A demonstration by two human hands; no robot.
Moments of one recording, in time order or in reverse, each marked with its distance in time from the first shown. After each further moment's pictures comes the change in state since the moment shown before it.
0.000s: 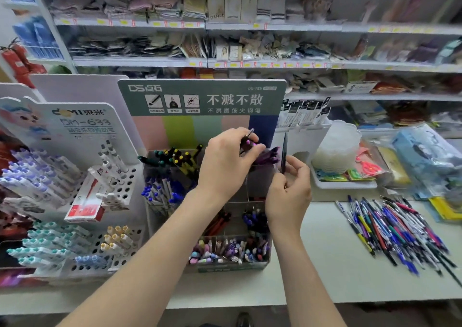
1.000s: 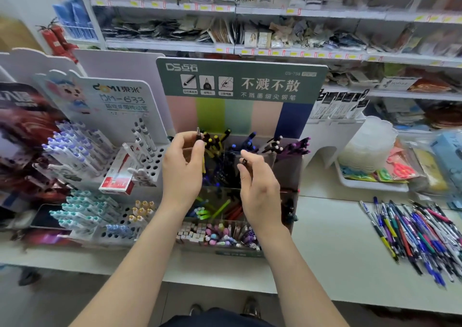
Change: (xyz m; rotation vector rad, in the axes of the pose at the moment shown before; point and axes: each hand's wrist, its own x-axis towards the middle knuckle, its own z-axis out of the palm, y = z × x) left_hand -0.067 -0.074 -0.066 -0.192 0.303 -0.451; right_hand -0.048 0.029 0.055 -0.187 -0.412 -0.652
